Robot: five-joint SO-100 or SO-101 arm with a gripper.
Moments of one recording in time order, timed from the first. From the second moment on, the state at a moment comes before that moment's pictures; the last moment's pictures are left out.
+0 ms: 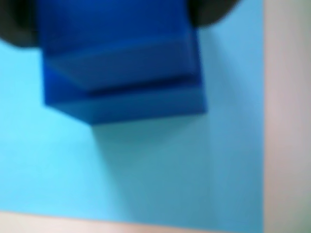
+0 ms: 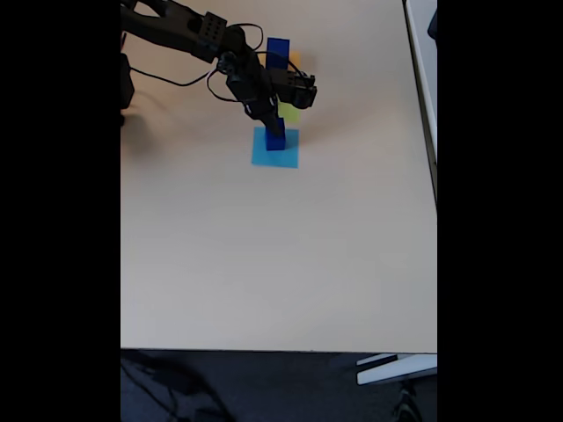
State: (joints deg) arm 12.0 80.5 97.7 42.7 73.2
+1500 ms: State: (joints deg) arm 12.3 80.5 97.7 42.4 72.6
